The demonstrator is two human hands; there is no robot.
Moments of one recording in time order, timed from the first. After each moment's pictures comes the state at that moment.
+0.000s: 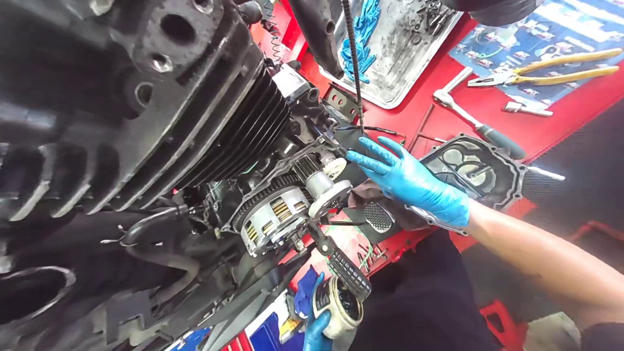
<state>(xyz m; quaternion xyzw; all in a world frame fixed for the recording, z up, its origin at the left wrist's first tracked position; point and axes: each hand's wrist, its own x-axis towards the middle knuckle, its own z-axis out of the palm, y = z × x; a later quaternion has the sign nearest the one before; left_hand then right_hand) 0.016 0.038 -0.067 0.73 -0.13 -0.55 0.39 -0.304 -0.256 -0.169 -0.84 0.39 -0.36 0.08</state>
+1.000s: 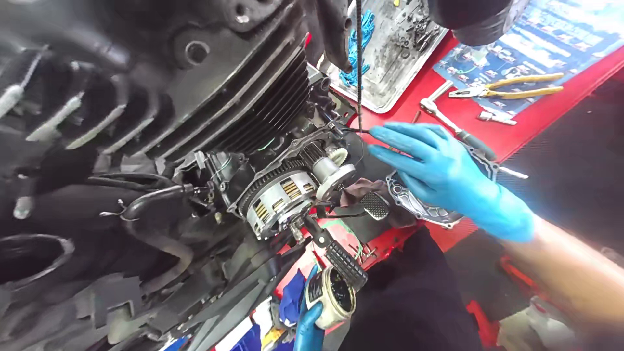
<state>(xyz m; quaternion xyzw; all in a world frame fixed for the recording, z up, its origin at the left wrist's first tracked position) 0.021 0.030 -0.075 0.69 -0.13 -0.58 0.42 -0.358 -0.237 -0.082 -0.79 0.40 -0.45 0.10</state>
